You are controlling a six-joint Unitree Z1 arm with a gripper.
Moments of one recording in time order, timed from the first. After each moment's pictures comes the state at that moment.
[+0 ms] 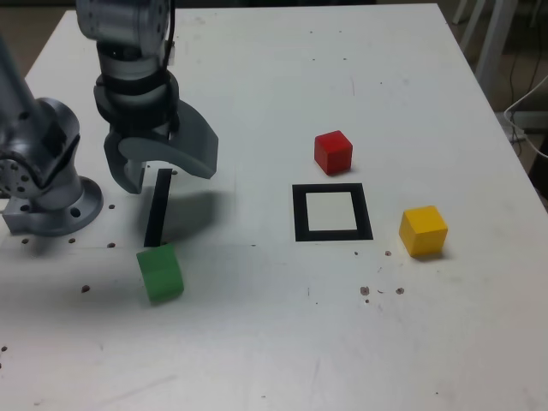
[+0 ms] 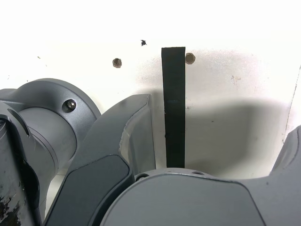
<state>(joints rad) -0.15 1.46 -0.72 0.97 0.16 -0.17</state>
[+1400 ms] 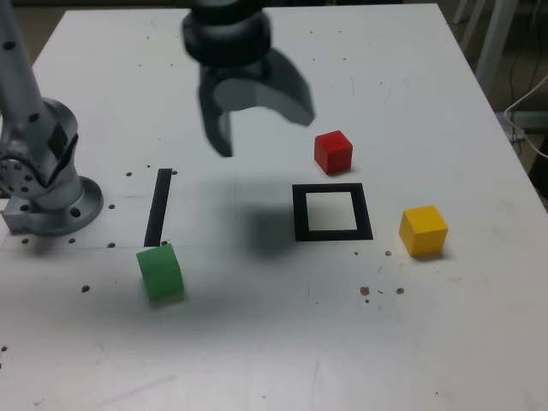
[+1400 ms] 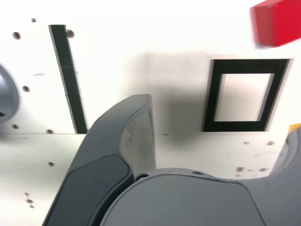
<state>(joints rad) -0.08 1.65 -1.27 1.20 0.11 -0.15</state>
